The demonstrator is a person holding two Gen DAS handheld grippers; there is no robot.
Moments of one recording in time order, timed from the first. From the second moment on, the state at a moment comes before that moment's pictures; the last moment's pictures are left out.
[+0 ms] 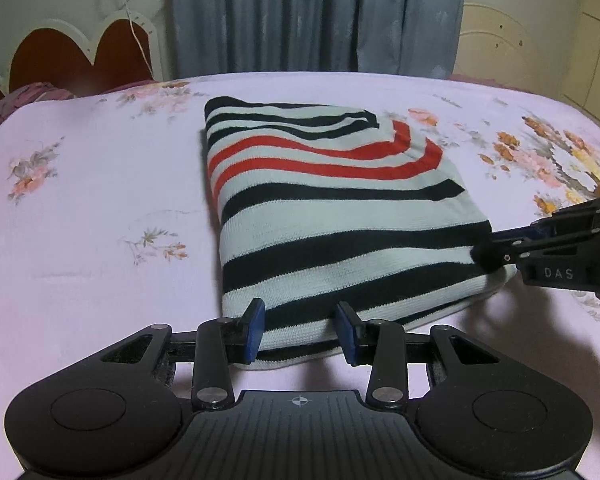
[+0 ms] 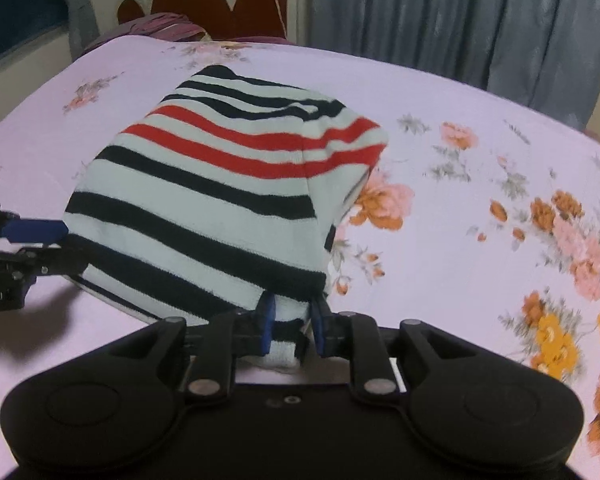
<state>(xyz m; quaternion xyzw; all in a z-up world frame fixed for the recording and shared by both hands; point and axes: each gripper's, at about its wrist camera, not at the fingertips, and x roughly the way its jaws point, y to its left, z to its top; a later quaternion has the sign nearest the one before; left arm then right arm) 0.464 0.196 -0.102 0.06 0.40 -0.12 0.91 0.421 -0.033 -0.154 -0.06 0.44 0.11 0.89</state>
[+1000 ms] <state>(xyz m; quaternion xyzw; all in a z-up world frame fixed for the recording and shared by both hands) 0.317 0.149 -0.030 0.05 0.31 -0.07 0.95 0.283 -0.067 -0.062 -0.01 0.35 0.10 0.93</state>
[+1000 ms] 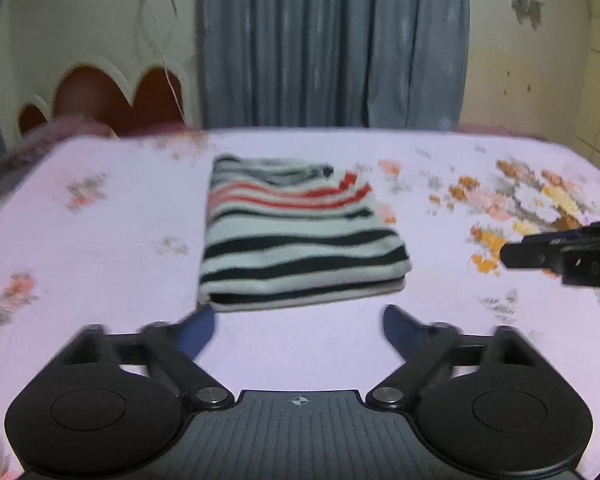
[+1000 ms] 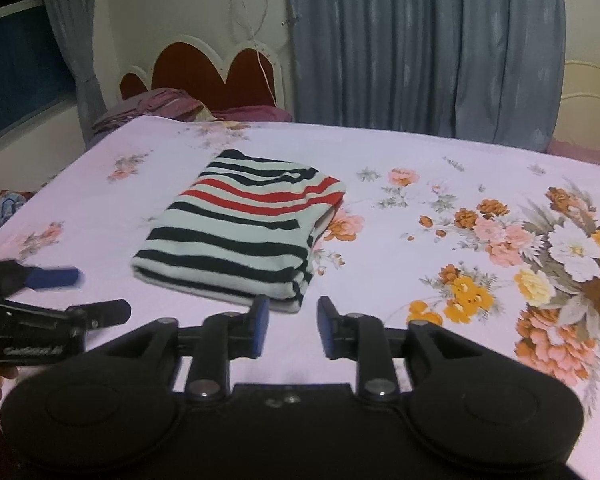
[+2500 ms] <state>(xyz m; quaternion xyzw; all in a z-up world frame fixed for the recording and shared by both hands) 0.166 0.148 0.048 0.01 0.23 -0.04 0.97 0.141 -0.071 0.004 0.00 0.26 0.05 0.96</state>
